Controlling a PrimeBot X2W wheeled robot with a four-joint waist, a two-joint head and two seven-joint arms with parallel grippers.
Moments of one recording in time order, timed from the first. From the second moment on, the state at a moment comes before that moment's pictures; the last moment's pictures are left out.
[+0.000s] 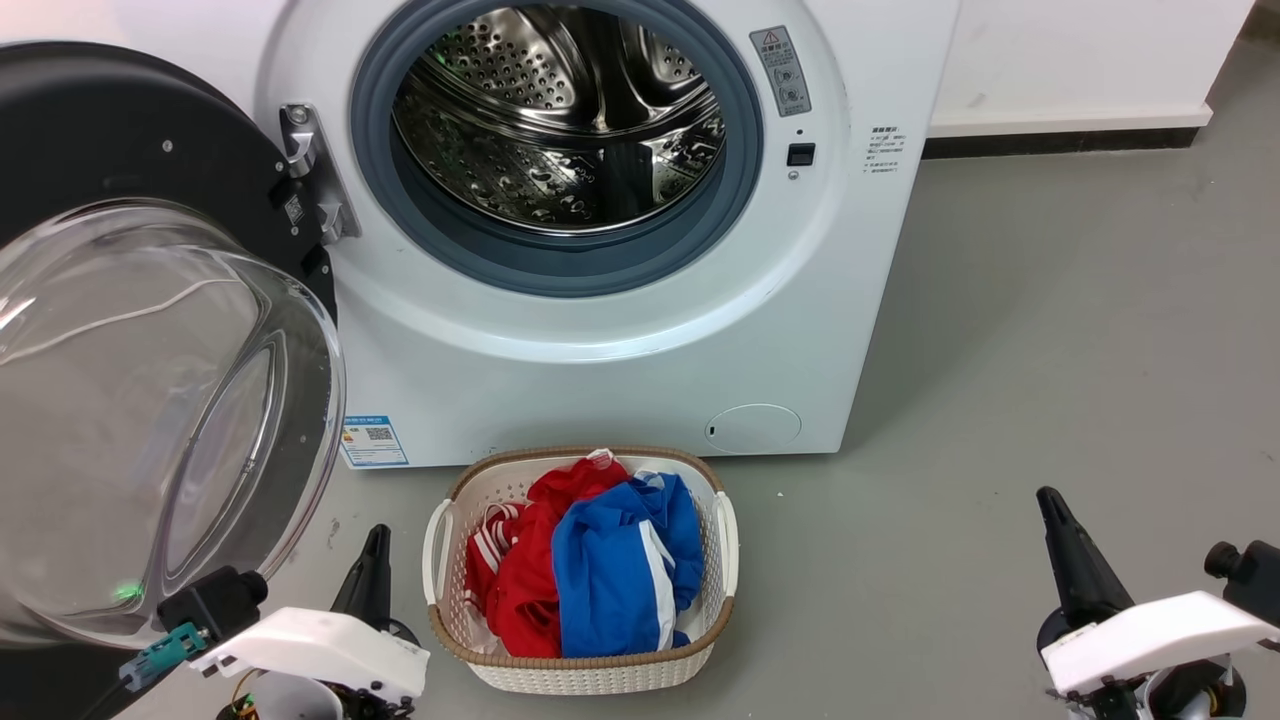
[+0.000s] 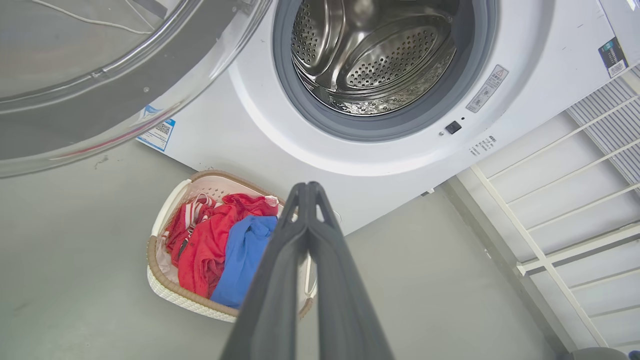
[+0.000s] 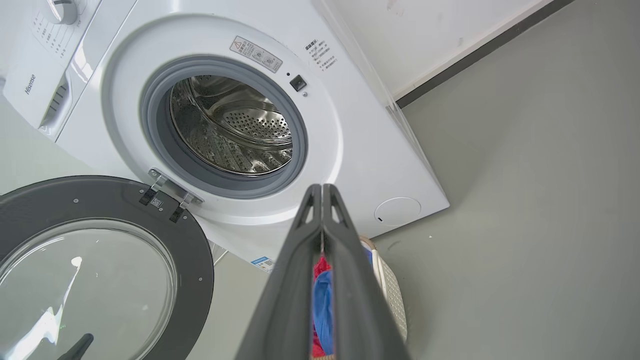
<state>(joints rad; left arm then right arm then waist) -0.05 0.20 -0.16 0.21 -0.91 0.07 -0.07 -0.01 -0.08 -0.05 0.14 0.72 0.13 0.04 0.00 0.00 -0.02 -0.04</state>
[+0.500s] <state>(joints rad) -0.06 0.17 -0.10 0.22 -1.07 0.03 -0.04 -0.03 -0.08 -0.07 0.17 0.92 0.13 0.05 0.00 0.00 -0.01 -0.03</state>
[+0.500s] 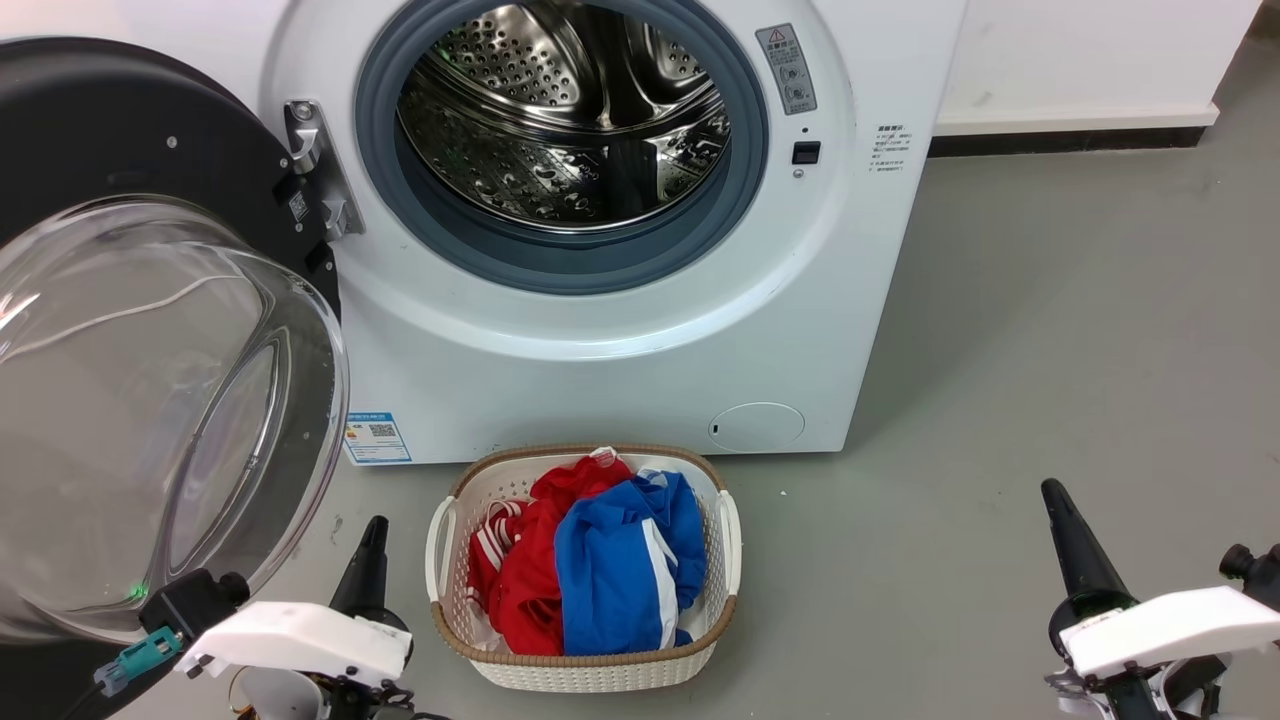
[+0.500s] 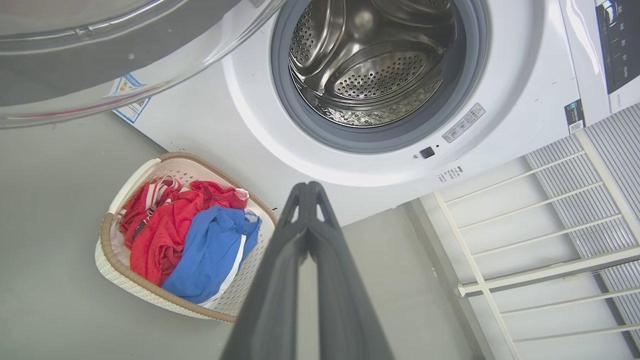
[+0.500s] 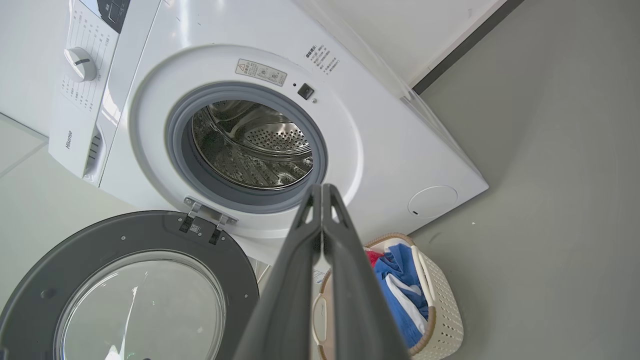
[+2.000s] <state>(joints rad) -0.09 0.09 0.04 0.24 -1.43 -0.08 0.06 -0.08 -0.06 -0.10 0.22 1.38 0.13 0.09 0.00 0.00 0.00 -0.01</state>
